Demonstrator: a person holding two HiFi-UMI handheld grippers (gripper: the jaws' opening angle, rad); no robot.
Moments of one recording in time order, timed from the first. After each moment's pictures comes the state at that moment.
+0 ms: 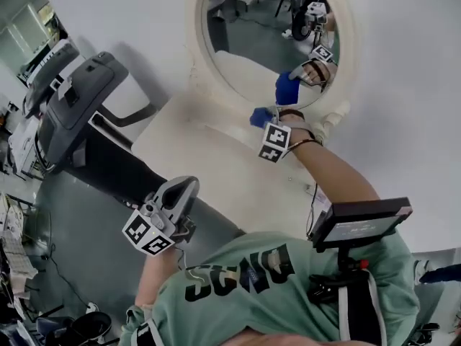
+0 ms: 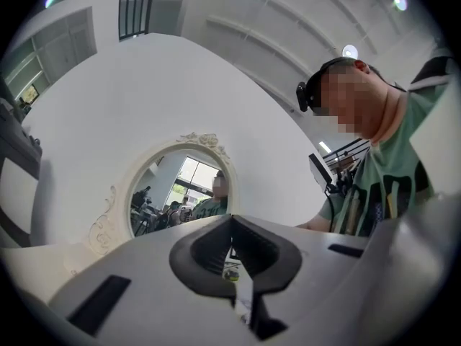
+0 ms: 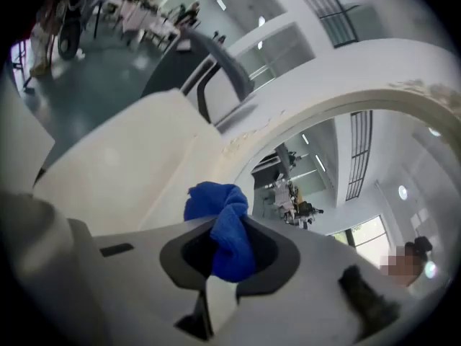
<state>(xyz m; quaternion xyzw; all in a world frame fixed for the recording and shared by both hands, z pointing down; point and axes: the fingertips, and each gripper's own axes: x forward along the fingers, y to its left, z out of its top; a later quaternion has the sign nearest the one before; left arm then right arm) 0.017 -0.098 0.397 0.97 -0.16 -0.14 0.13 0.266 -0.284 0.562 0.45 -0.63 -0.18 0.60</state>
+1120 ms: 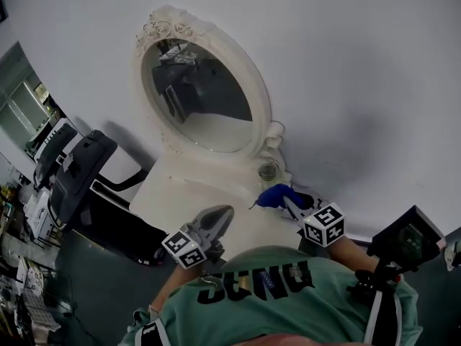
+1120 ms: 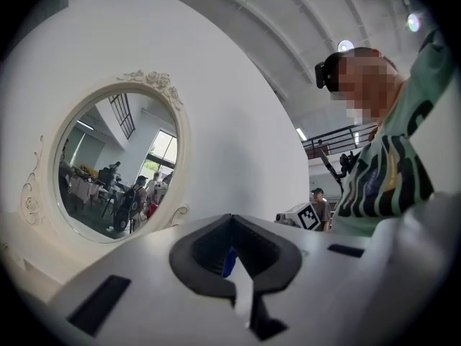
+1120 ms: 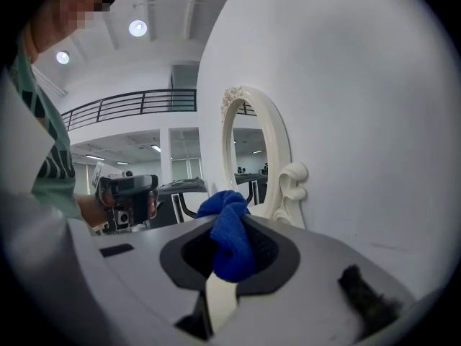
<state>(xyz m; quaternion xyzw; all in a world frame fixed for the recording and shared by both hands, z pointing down) 0.223 0.004 0.415 0.99 -0.04 -0.06 0.12 0.372 0.024 0.468 0.59 -0.80 0.12 0.05</state>
